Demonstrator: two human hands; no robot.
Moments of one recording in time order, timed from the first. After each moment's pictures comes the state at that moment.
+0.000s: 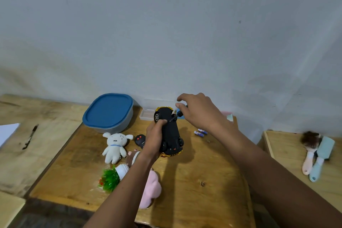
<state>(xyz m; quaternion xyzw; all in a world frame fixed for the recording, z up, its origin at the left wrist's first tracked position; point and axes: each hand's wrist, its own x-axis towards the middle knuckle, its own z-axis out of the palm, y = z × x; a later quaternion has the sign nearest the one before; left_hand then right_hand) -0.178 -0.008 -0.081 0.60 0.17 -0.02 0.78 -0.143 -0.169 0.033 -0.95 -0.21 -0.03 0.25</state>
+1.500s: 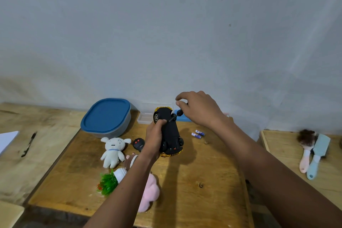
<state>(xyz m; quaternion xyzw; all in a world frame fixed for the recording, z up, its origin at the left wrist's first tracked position) -0.178 -0.022 -0.066 0.62 0.16 -0.01 0.77 -0.138 -0.186 0.041 -0.95 -0.19 -0.04 0.26</state>
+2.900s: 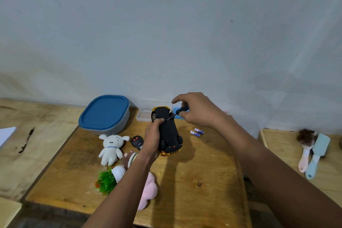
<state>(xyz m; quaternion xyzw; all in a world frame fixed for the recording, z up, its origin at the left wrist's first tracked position) -0.175 -0.023 -0.074 0.57 0.20 -0.02 0.79 -0.133 -0.193 0.038 -0.93 -0.24 0.04 0.28</state>
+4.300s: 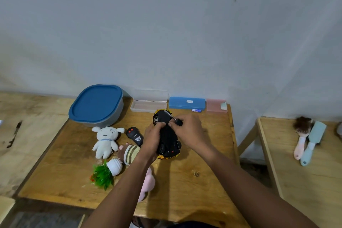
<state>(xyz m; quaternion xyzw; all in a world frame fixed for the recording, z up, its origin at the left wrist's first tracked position) -0.183 -0.020 -0.110 0.61 0.19 -0.08 0.76 -0.155 -0.160 -0.083 -0.89 -0.06 0.01 0.46</state>
